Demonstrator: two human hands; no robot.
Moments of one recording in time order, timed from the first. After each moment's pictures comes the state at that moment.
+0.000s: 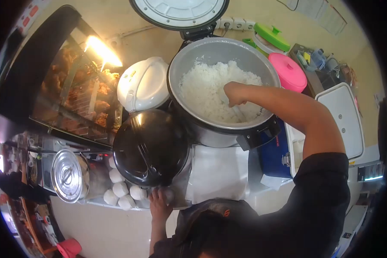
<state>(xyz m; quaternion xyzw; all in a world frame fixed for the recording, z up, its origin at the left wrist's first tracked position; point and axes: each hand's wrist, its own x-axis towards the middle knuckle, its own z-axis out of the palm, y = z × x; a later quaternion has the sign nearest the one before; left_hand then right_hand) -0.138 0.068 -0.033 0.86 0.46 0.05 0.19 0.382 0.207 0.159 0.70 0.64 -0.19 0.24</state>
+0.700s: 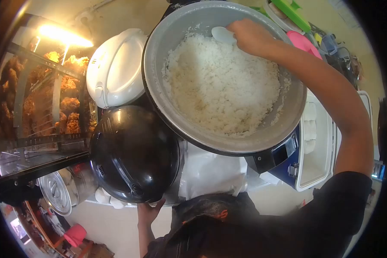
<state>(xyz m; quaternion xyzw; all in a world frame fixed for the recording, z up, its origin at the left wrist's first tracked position) -0.124 0.097 0.023 0.70 0.53 0.07 0.48 0.440 0.257 0.194 0.78 0.63 -0.05 0.02</state>
